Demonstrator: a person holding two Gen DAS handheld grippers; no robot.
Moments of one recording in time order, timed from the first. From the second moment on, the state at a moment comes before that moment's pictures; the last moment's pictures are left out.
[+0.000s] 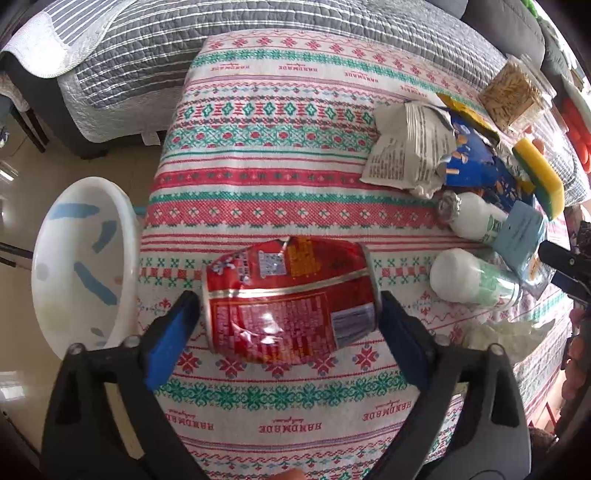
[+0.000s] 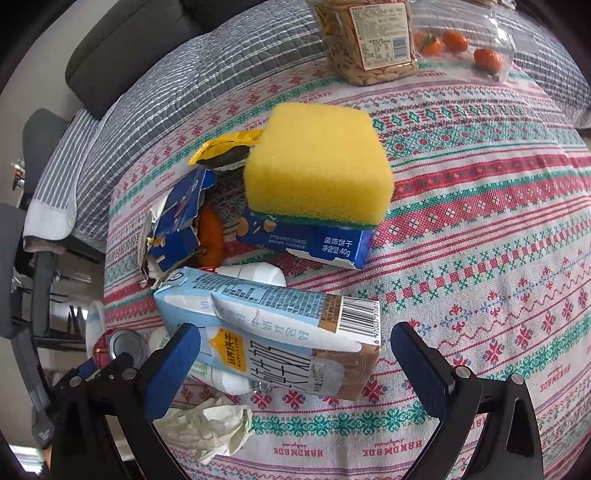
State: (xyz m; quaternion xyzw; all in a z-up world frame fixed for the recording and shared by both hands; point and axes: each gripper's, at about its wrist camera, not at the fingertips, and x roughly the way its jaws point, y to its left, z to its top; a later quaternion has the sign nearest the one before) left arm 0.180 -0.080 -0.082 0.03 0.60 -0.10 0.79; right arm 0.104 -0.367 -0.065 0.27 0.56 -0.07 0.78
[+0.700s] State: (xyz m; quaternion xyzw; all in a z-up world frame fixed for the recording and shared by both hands) left arm 0.167 -0.032 -0.053 -0.01 0.55 -0.10 0.83; right arm 0.091 -0.361 -0.030 0.30 0.50 0.01 0.81
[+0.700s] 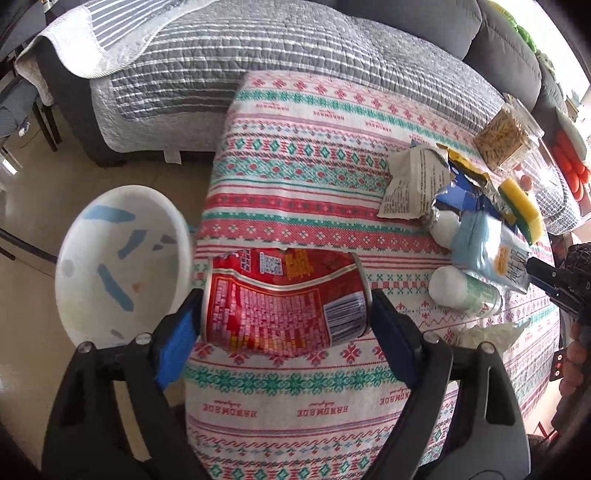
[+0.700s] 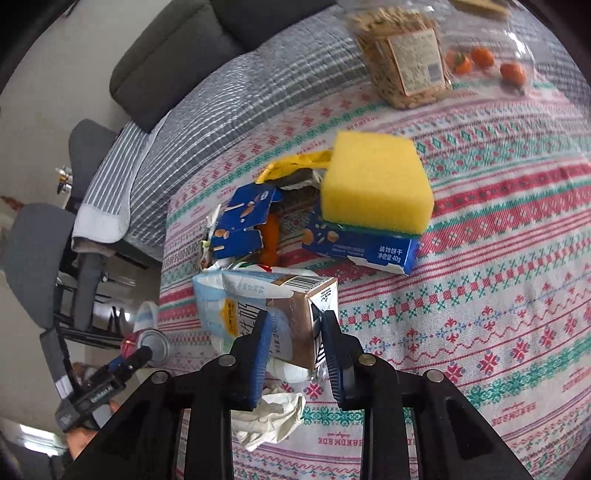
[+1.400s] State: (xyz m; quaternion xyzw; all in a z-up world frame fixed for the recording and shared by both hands) left arm 0.152 0.014 -0.037 -0.04 0.54 -0.08 0.84; right arm 0.118 -0.280 -0.015 0.14 0.52 -0.04 0.84
